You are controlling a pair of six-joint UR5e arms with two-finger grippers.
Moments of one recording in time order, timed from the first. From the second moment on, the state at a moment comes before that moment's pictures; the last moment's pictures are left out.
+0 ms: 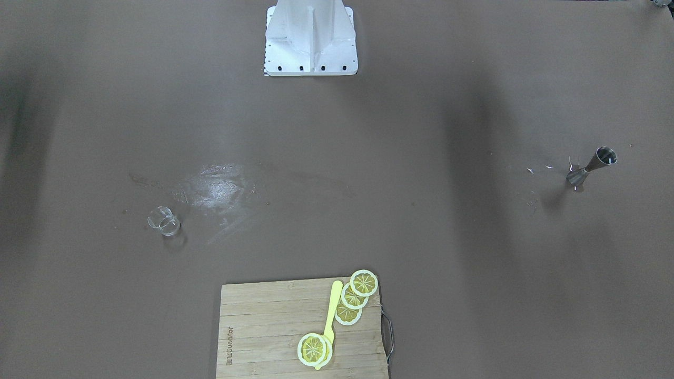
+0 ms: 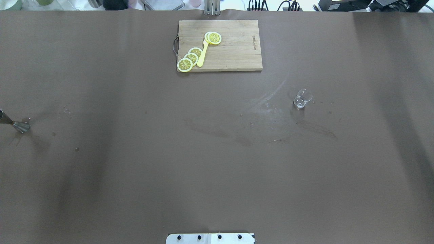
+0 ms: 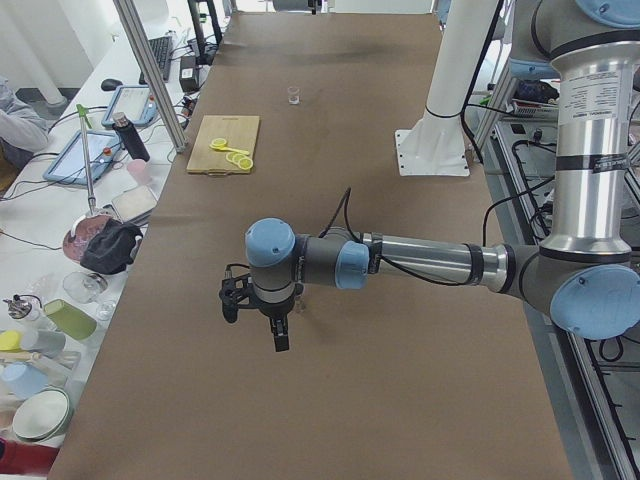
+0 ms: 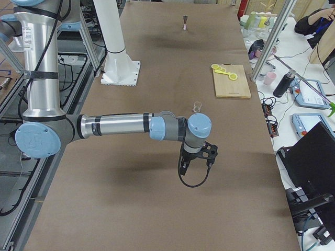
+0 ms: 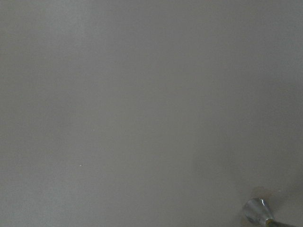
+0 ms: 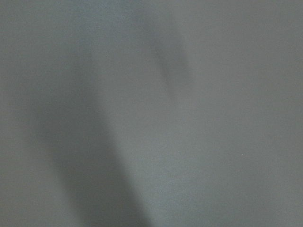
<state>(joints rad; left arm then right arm) -1.57 -1.50 -1.71 -1.56 -2.34 -0.29 1.50 -1.58 1.68 -1.70 2.33 0.31</state>
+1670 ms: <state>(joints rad) -1.65 -1.37 -1.71 -1.55 -2.42 -0.08 1.50 -1.58 1.68 -1.69 2.34 0.31</state>
